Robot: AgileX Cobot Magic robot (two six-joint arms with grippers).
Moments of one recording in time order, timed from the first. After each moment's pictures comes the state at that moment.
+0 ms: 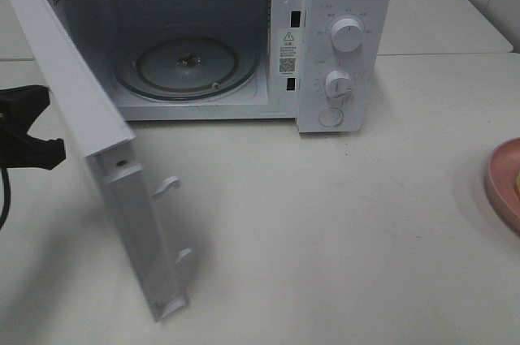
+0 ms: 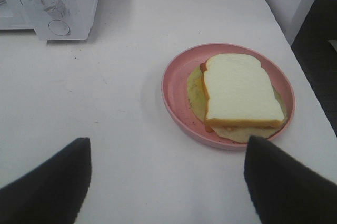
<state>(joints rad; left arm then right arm) -0.34 1.47 -0.27 0.03 -0.89 0.06 0.04 0.00 -0.50 -0.11 1.05 0.08</state>
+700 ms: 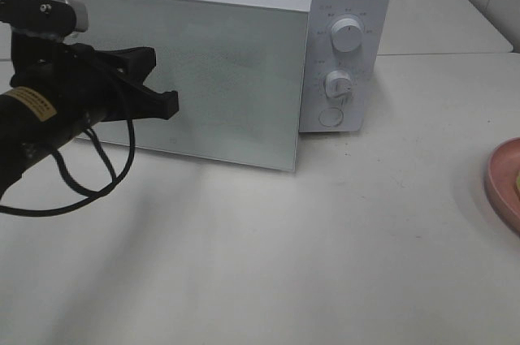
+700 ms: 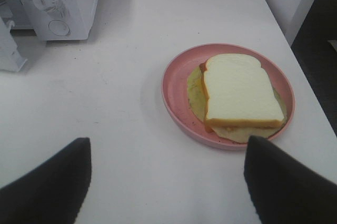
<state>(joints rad) -0.60 1.71 -0.57 -0.17 -0.91 0.06 0.04 0.00 -0.50 -0.11 1.05 0.08</state>
